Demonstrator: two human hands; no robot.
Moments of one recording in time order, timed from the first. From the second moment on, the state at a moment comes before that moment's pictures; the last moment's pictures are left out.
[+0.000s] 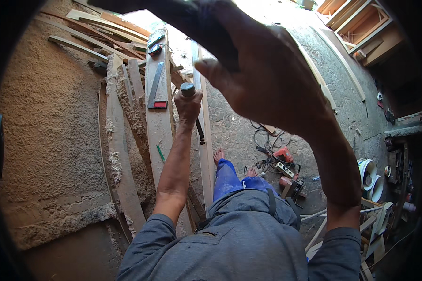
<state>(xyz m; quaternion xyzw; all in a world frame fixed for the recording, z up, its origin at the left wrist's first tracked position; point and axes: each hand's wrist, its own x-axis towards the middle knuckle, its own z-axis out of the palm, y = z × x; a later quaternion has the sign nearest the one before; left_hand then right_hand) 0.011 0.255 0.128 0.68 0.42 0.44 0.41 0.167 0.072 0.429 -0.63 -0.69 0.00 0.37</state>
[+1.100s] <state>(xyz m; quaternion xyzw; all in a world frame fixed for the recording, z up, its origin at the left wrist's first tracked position) 0.014 0.181 0.130 0.71 0.36 0.49 0.35 0.190 0.054 0.275 -0.73 -0.61 0.29 0.15</state>
